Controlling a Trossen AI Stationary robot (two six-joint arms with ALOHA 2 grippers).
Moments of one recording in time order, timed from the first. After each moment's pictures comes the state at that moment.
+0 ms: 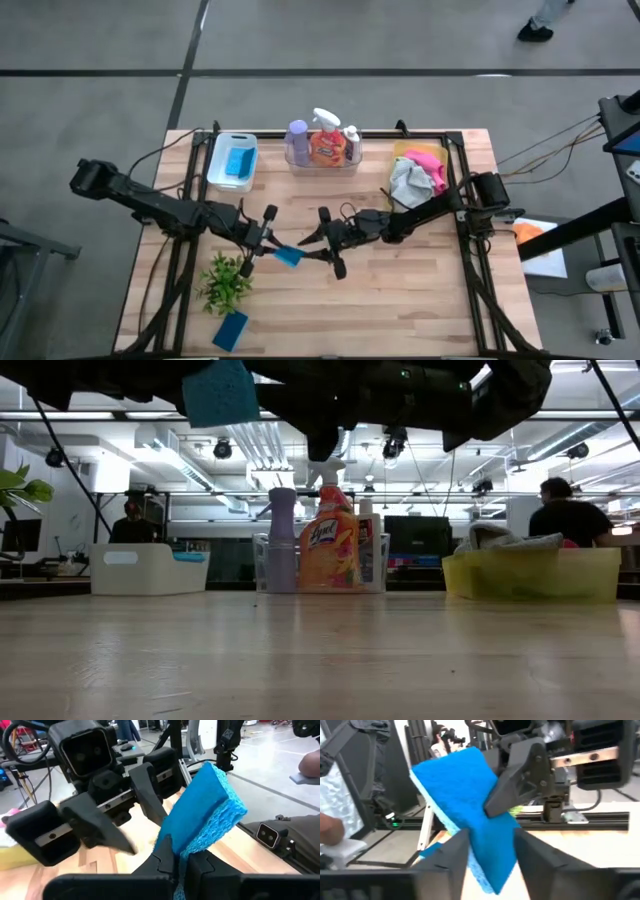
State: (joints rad) left arm -0.26 1.10 0.48 0.41 0.10 0.15; right arm 0.16 1.88 0.94 0.95 -0.10 0.17
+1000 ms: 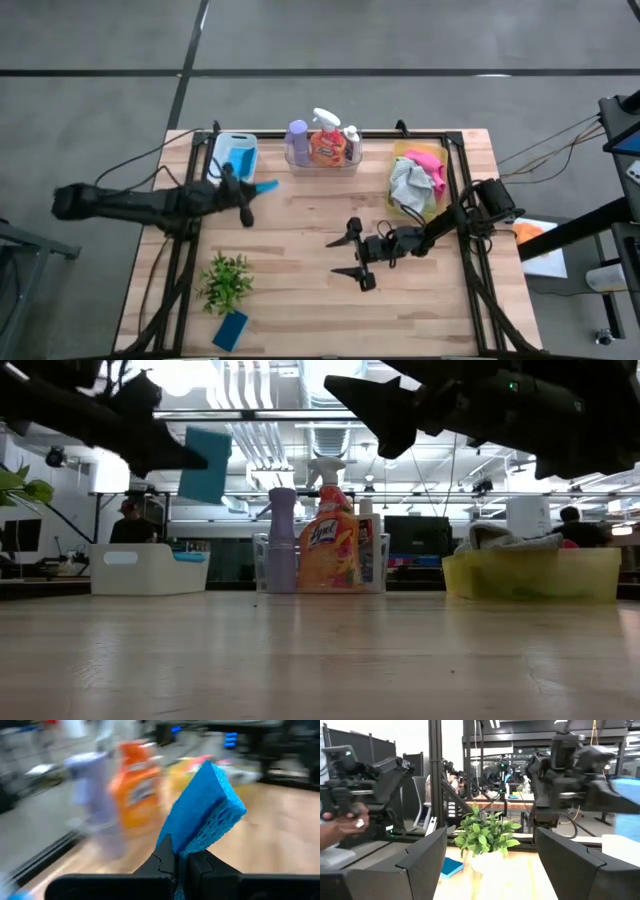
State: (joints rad) left arm 0.05 0.64 0.30 0.07 -0.40 -0.08; right arm 0.31 1.88 0.61 1.48 0.12 0.01
